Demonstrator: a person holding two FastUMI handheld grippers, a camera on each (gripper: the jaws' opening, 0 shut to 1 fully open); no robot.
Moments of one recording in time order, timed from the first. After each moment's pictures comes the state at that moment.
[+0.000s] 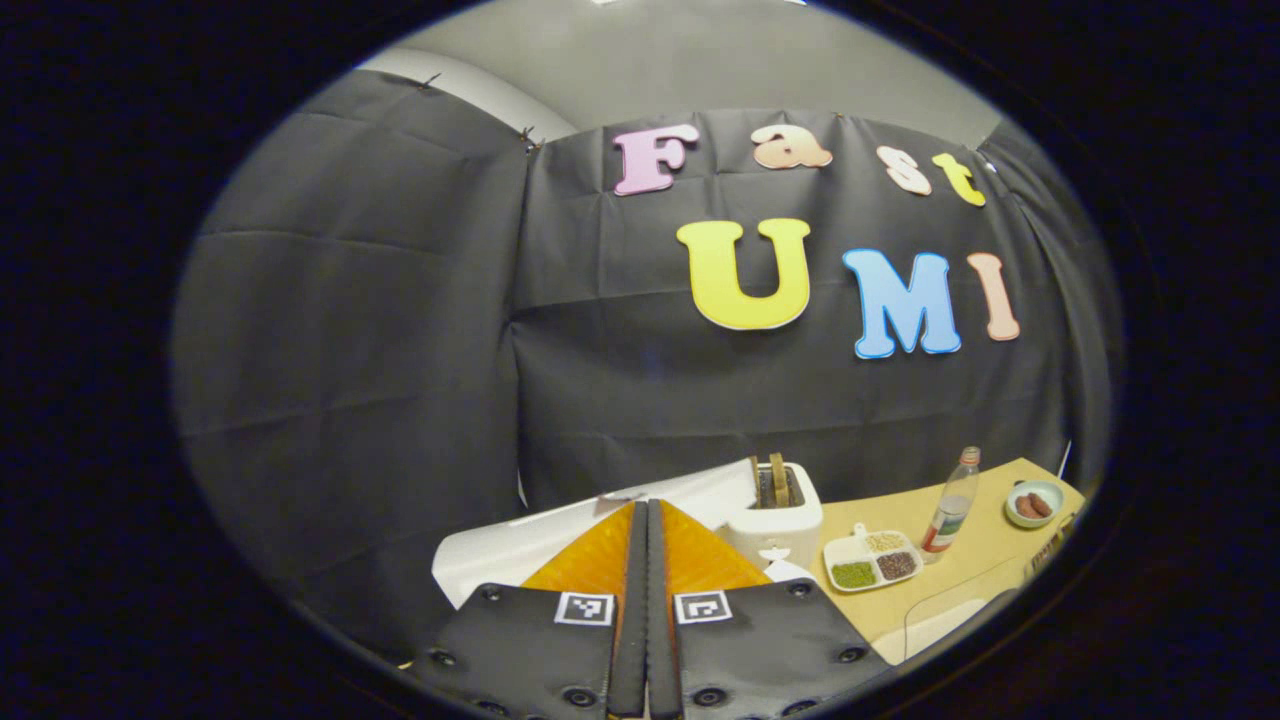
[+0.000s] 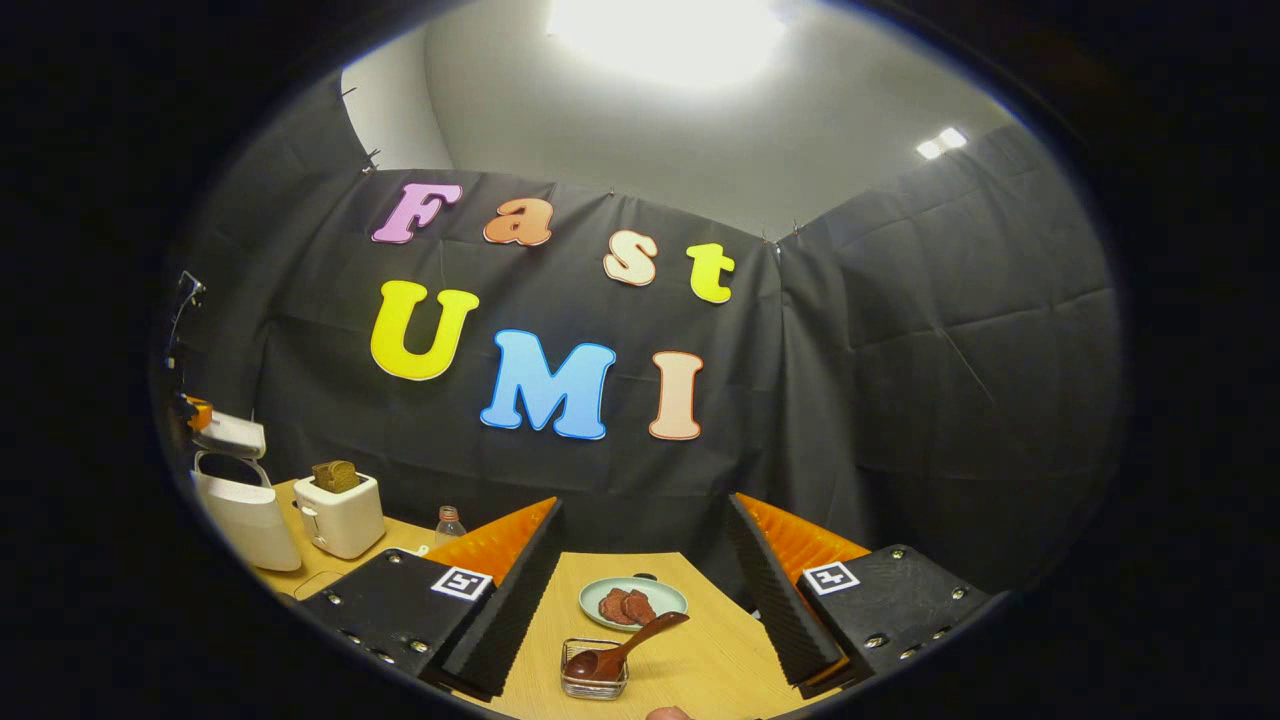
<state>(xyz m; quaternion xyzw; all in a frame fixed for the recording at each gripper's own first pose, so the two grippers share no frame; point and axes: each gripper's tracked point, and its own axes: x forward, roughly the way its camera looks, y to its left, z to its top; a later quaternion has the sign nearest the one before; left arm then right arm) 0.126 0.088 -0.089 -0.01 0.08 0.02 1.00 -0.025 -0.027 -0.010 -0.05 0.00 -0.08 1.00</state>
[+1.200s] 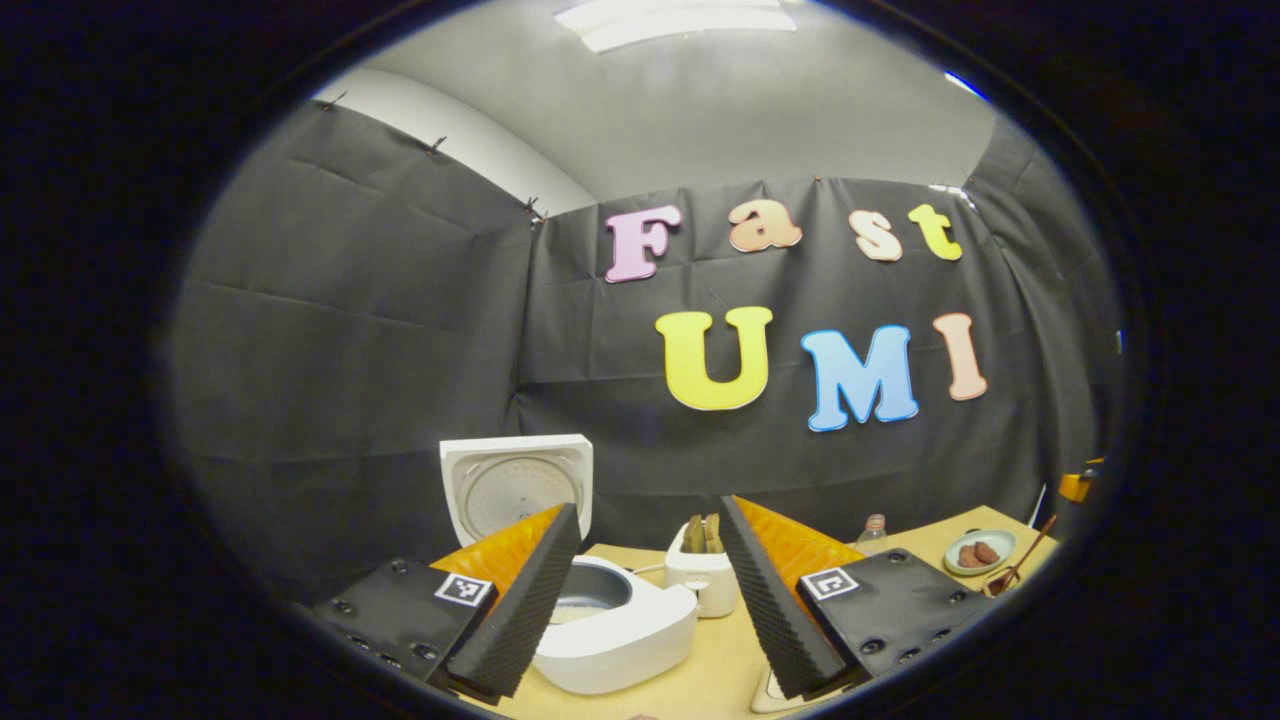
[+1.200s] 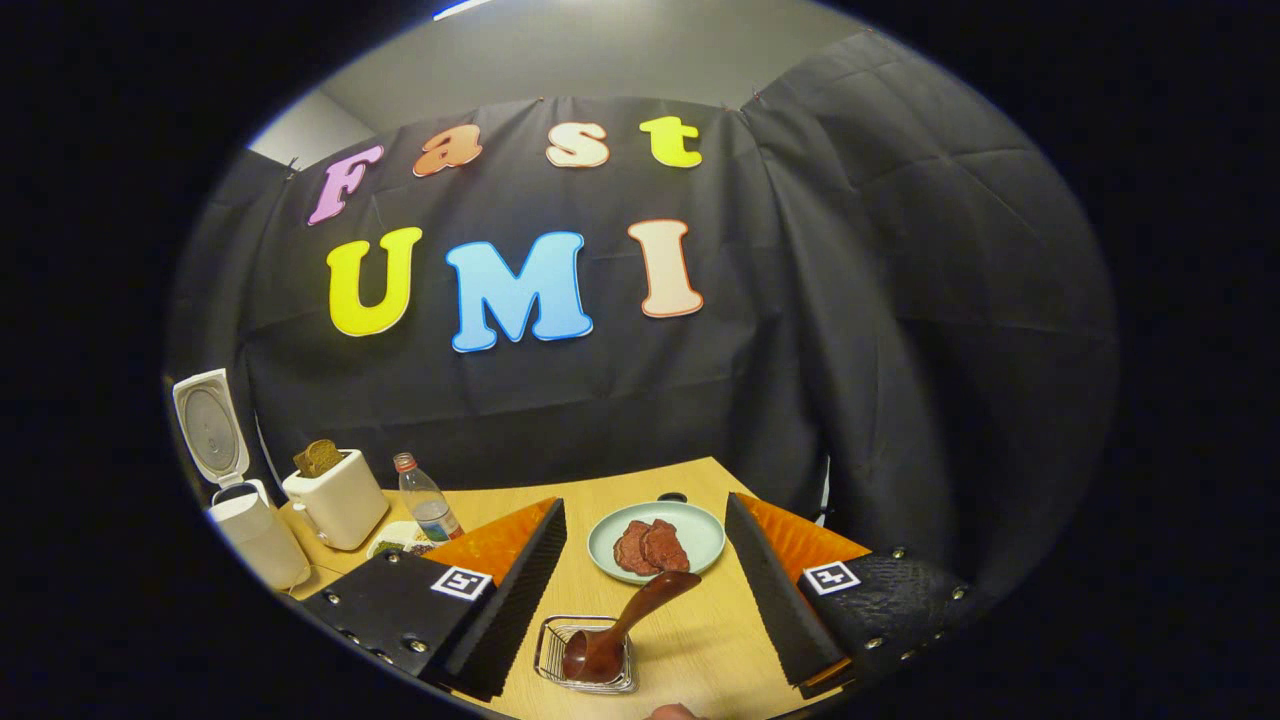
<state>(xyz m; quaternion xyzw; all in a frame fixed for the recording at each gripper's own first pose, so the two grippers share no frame) -0.003 0.011 0.026 0.00 0.00 0.04 1.00 0.065 -0.086 -0.156 0.09 0.17 -0.06 0.98</state>
